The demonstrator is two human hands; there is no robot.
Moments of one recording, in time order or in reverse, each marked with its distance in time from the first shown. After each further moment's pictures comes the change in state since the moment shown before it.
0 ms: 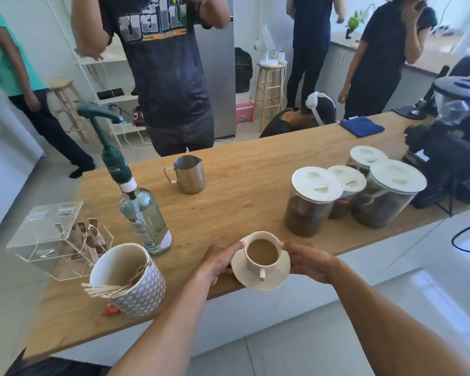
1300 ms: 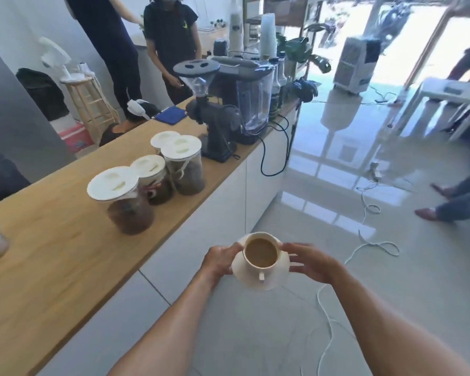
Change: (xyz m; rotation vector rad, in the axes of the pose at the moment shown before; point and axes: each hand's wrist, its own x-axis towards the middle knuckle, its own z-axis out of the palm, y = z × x) left_hand -0.139 -0.014 0.325 0.397 -0.567 0.137; right_hand -0.293 0.176 -0.197 0.430 0.540 -0.136
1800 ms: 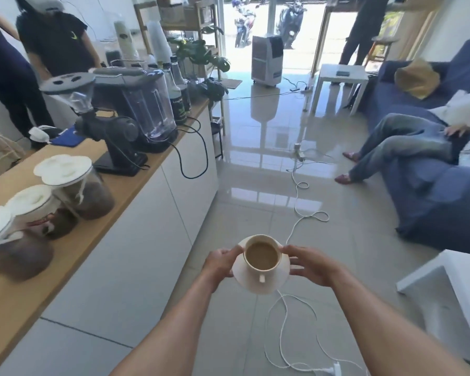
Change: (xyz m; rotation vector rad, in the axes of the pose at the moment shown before) left_hand -0.015 0.003 0.197 0.168 -0.229 0.037; right_hand -0.118 0.072 -0.171 0.164 0.259 -0.014
